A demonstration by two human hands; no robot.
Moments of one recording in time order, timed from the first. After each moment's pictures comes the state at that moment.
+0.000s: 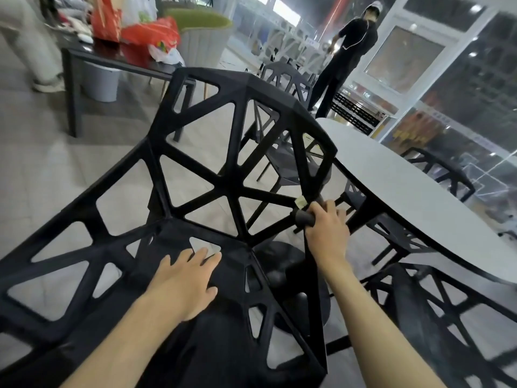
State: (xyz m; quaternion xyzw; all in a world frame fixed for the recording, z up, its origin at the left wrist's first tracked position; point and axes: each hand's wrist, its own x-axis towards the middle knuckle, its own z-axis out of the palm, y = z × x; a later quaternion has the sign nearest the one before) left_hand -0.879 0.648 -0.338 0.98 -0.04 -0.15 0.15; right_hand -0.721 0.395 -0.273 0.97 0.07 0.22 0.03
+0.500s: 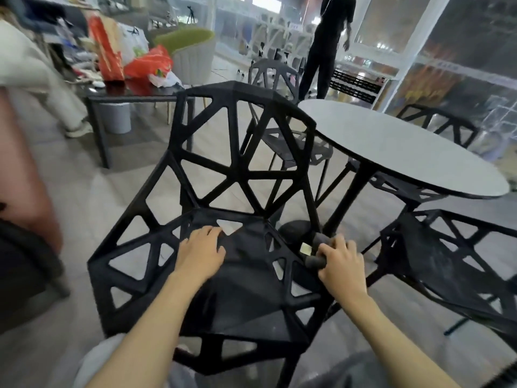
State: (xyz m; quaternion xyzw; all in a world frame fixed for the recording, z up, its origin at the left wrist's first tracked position) left_hand -0.923 0.669 -0.341 0.97 0.05 -0.02 0.22; right_hand -0.905 0.344 -0.328 0.99 0.05 0.14 0.06
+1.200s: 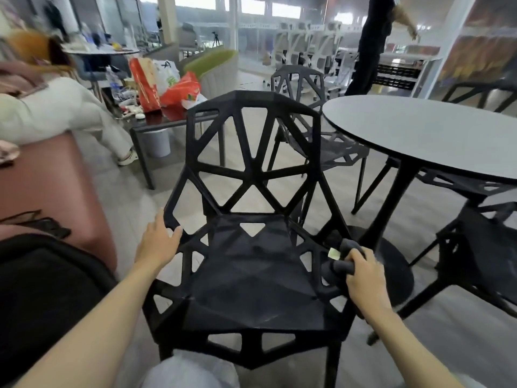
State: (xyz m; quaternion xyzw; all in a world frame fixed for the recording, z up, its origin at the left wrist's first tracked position) left_hand -0.897 0.833 -0.355 0.90 0.27 0.09 0.32; right_hand -0.878 0.364 -0.380 0.97 0.00 0.12 -0.23
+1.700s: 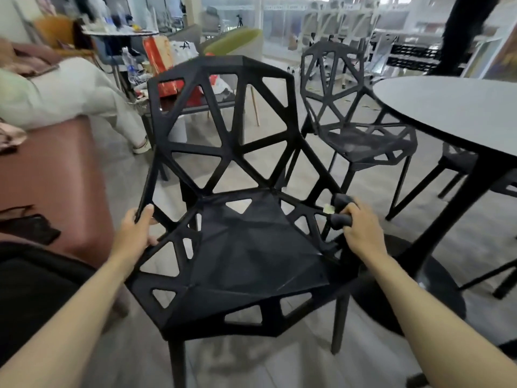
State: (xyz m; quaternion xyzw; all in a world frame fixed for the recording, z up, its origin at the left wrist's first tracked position) left_hand -0.837 0.900 -0.370 0.76 0.33 0.20 0.52; right_hand -0.671 0.451 -0.378 0.96 0.10 0.11 -0.25
